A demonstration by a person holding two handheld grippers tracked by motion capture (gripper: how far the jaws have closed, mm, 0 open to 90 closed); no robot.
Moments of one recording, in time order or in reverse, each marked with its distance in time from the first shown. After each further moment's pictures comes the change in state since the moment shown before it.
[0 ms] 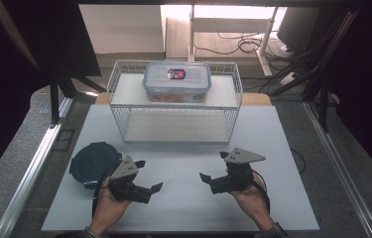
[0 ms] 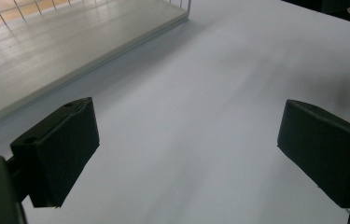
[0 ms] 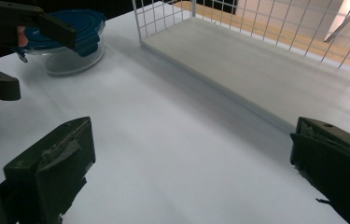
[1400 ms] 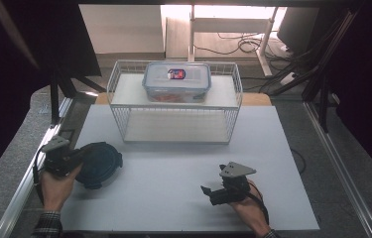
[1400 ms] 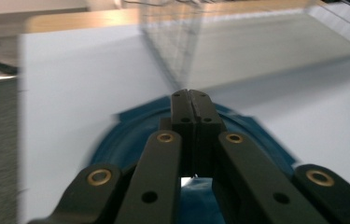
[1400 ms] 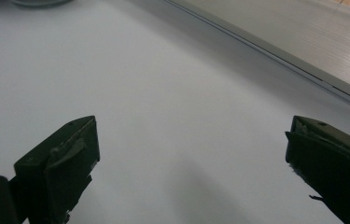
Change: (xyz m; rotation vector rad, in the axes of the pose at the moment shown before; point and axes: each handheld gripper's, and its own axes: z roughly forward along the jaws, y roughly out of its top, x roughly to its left) left arm 0.142 -0.038 -0.104 -0.048 0.394 -0.319; right arm 0.002 -0.044 0.017 0.119 -0.040 -0.062
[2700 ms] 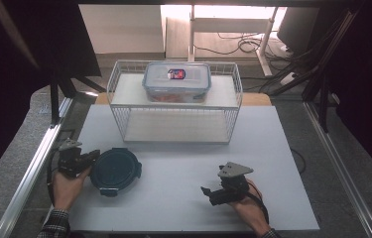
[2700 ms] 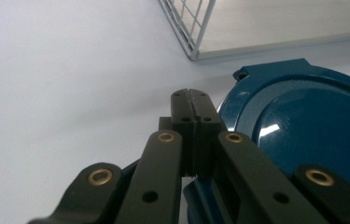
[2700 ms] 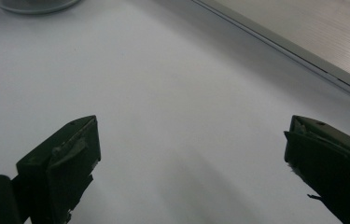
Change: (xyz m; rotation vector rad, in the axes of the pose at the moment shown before) left arm -0.004 -0.017 0.041 0.140 -0.019 -0.068; right arm -0.001 -0.002 0.005 0.043 -0.004 -0.021
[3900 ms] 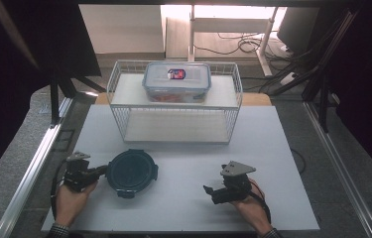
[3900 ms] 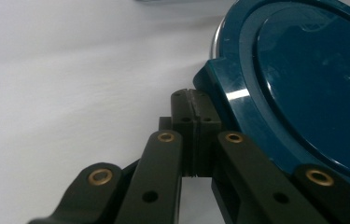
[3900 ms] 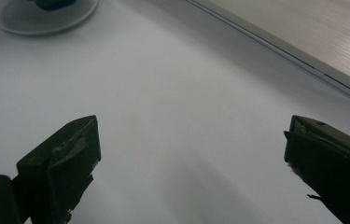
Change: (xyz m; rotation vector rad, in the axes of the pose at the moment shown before) left arm -0.044 -0.022 -0.007 0.121 -0.063 -0.007; right arm -0.006 -0.001 -0.003 0.003 -0.016 0.011
